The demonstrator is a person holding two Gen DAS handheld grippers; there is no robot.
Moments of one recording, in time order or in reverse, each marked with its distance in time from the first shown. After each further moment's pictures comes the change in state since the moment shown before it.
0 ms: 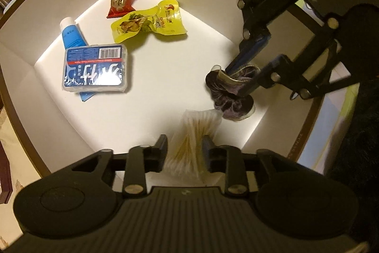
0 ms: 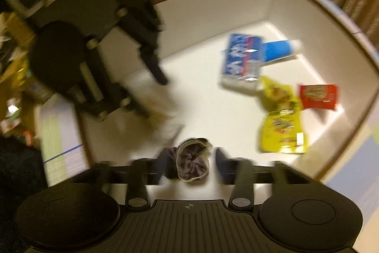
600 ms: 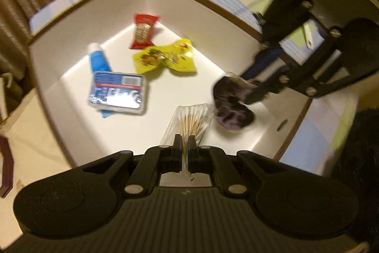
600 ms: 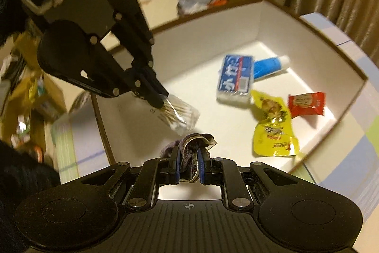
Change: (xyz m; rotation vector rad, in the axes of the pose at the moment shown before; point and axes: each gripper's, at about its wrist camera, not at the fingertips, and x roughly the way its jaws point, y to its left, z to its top) left arm -0.045 -0.001 -0.002 -0.075 -0.151 0.020; right arm -0.030 -0.002 -0.007 0.007 -0.101 0.061
